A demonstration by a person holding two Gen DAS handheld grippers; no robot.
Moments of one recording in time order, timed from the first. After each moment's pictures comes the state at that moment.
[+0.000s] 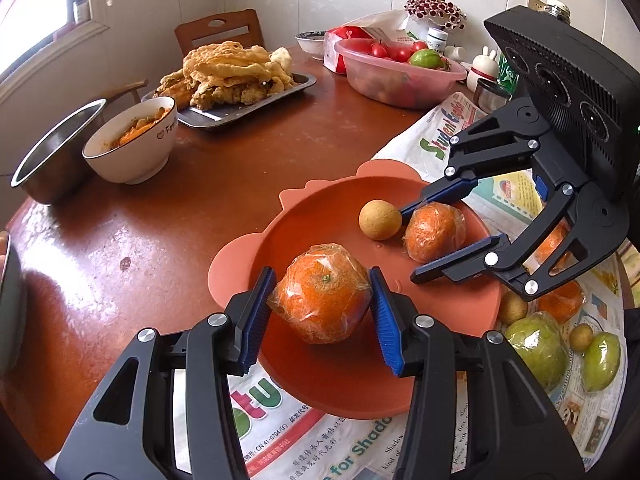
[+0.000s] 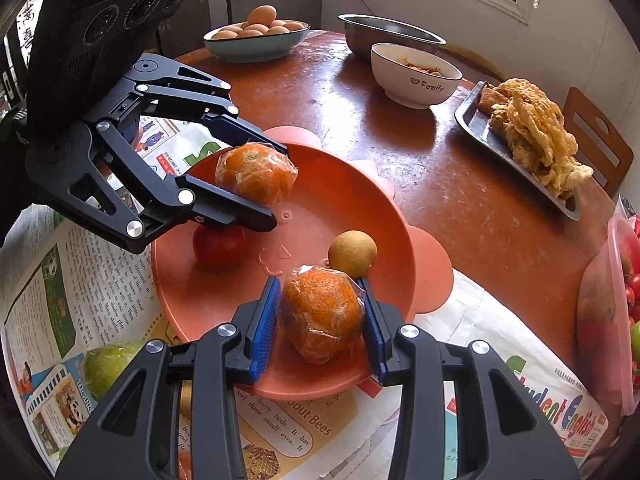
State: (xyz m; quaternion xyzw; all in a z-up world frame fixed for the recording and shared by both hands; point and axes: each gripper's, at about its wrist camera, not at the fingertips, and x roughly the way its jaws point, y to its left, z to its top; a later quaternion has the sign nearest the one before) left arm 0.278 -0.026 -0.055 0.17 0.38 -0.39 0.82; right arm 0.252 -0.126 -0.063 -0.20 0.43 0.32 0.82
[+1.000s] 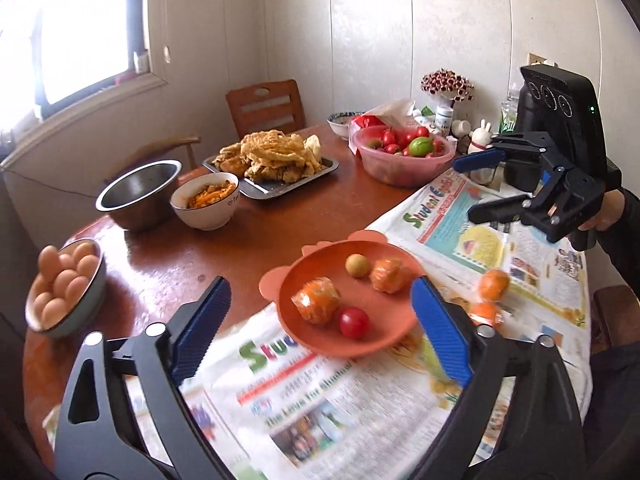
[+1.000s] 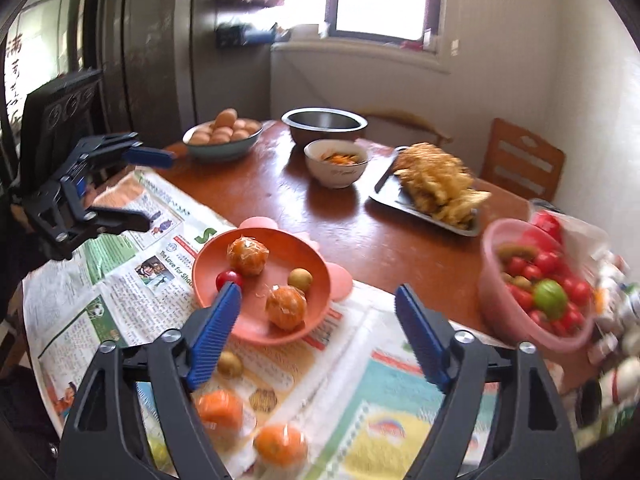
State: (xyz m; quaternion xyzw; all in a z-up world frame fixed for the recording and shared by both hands) left arm 0.182 0.021 0.030 0.13 0.27 -0.33 0.90; right arm 0.174 -0.203 0.030 -0.12 0.31 0.25 0.91
